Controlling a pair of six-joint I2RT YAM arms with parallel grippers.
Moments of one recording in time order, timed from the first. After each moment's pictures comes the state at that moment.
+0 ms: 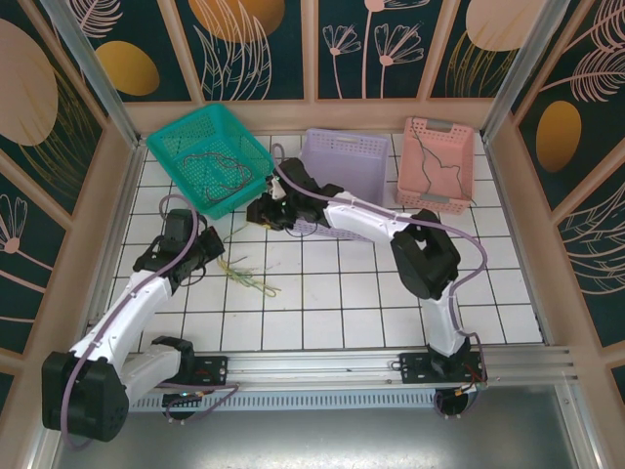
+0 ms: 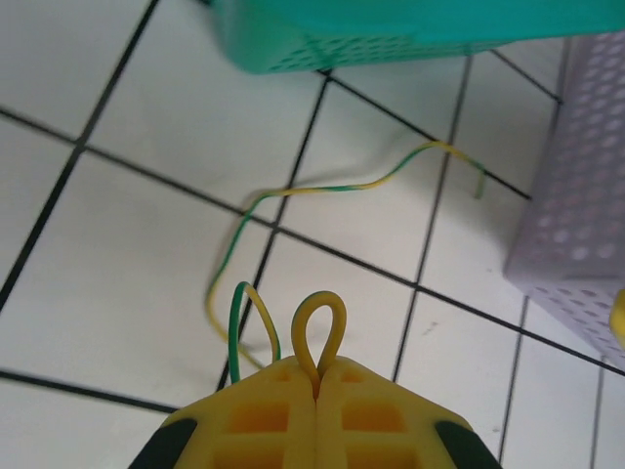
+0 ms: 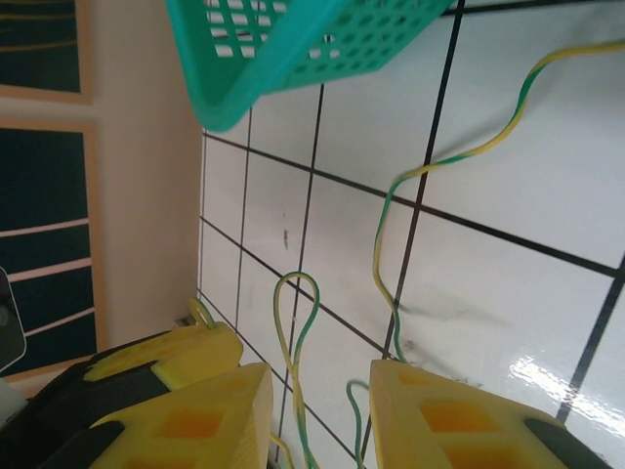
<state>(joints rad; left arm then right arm) -0.22 1.02 0.63 -0.46 0.01 -0.74 0.84 2.06 1.62 -0.28 -0.49 0.91</state>
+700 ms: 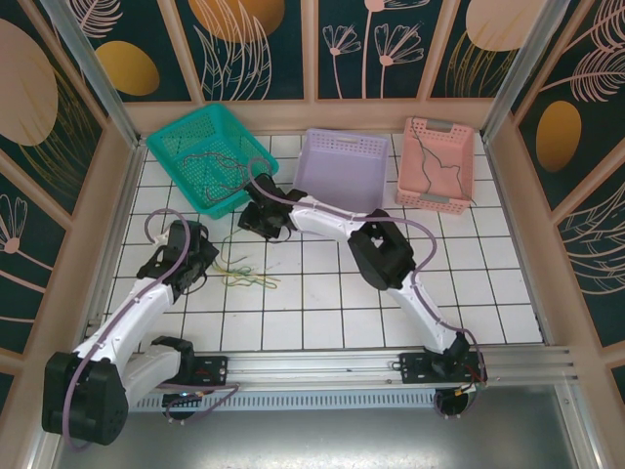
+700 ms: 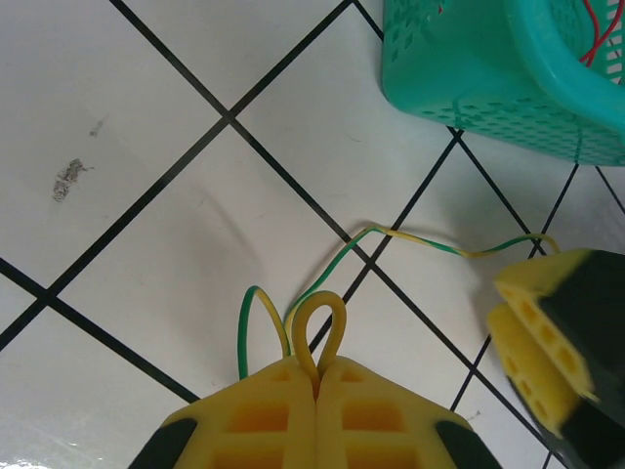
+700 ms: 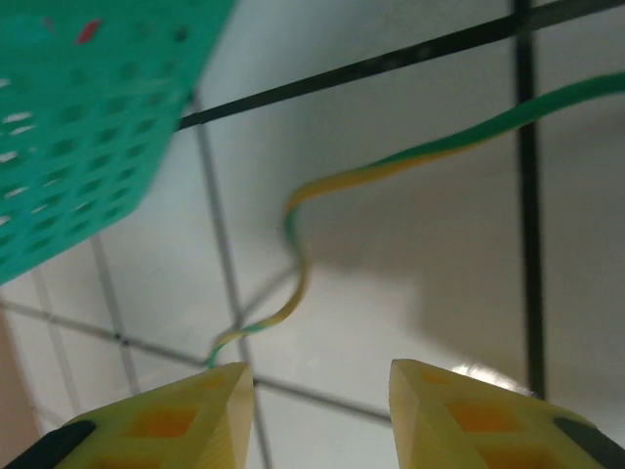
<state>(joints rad) -0.22 1.00 0.54 -0.41 -0.13 -1.03 0.90 2.42 1.99 -0.51 -0.14 1.11</state>
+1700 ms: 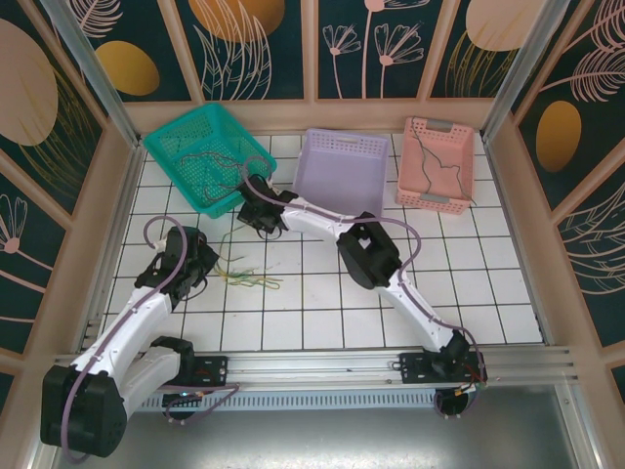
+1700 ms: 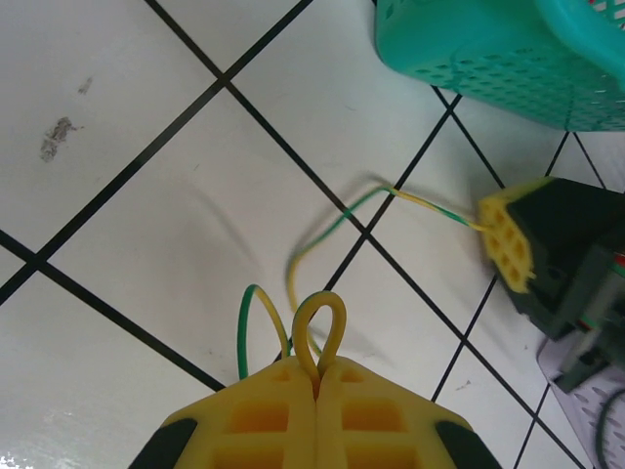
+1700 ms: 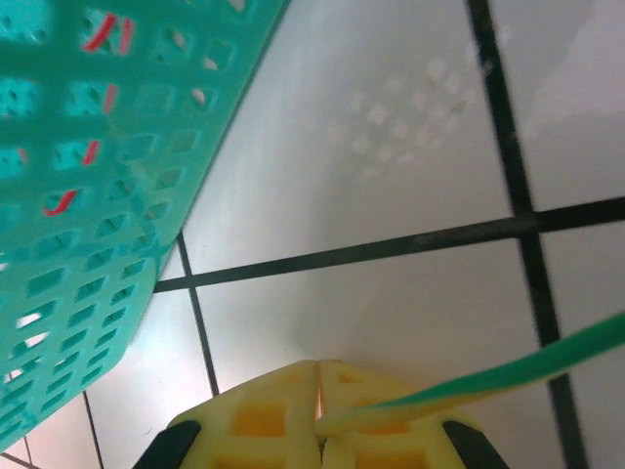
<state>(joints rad) -0.22 0.94 0.49 -0.41 -0.09 -1.05 0.90 2.51 2.12 -0.48 0.05 1.16</state>
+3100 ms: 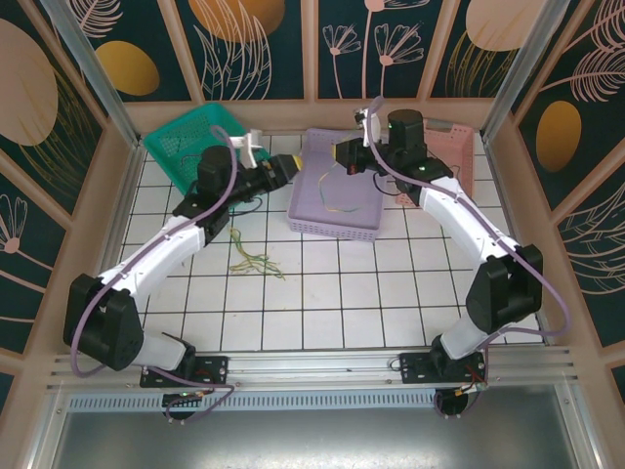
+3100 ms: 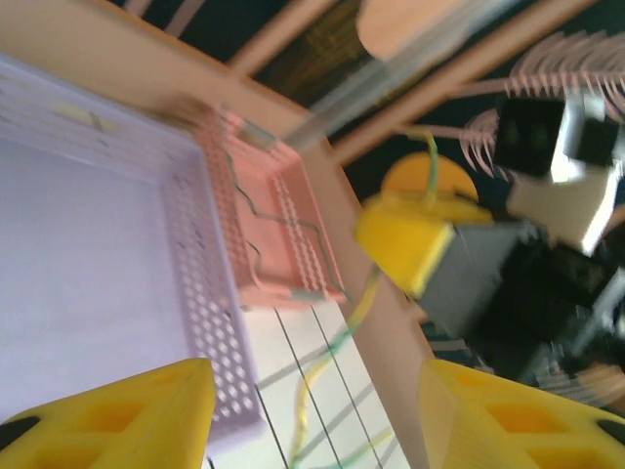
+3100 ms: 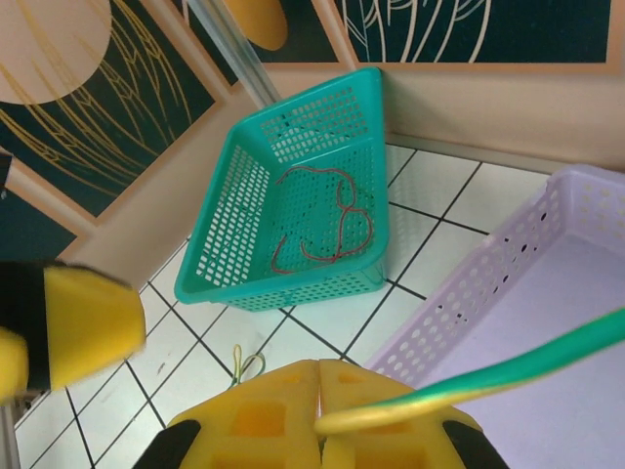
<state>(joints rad) -0.47 1.43 1.08 0.17 0.49 -0.84 0.39 1.58 1.41 -0.22 -0.56 0.23</state>
